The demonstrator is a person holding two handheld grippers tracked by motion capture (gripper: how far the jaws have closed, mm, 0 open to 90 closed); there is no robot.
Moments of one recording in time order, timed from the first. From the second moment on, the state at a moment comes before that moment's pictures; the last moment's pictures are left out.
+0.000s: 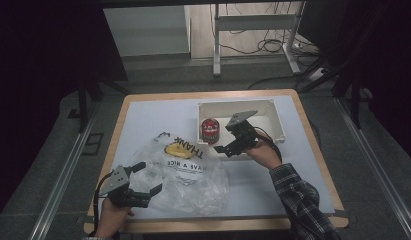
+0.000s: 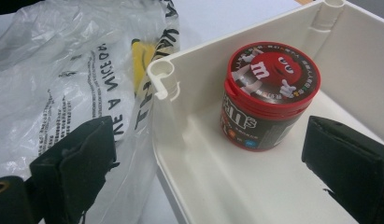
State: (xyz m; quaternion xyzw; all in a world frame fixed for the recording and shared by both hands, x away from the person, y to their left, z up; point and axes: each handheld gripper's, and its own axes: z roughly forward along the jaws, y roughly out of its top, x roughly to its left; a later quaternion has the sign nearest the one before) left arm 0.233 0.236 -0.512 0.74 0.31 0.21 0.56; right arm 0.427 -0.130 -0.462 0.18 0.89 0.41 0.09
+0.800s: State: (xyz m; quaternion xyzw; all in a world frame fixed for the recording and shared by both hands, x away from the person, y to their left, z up) left arm 0.234 0.237 -0.512 0.74 0.32 0.22 0.55; right arm 0.402 -0.133 -0.463 0.17 0.90 0.40 0.10
